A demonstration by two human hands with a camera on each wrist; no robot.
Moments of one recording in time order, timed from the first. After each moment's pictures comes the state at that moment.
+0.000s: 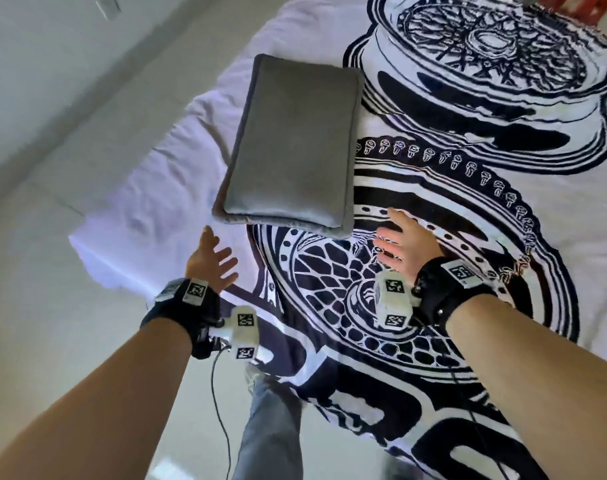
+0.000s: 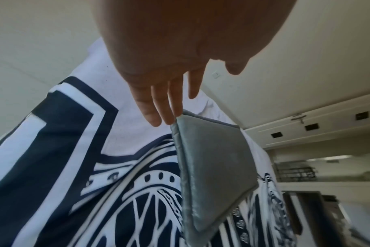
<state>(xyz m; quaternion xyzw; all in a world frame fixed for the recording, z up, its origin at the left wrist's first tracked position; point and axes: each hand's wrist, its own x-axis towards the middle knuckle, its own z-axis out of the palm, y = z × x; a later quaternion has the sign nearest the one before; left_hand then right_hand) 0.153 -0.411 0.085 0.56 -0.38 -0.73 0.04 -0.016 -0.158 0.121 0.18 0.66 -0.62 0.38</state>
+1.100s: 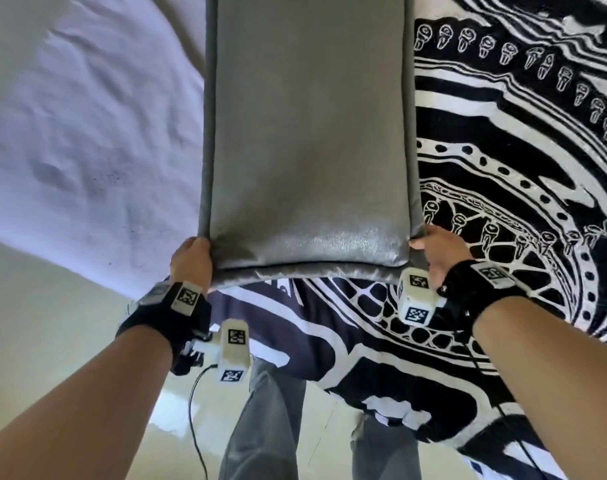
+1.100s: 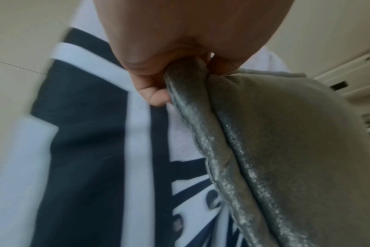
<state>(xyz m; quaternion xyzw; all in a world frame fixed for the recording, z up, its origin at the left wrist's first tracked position) 0.156 -0.490 -0.142 0.59 -0.62 -0.51 -0.12 -0.033 -0.179 -0.122 0.27 0.80 -0.39 0.38</state>
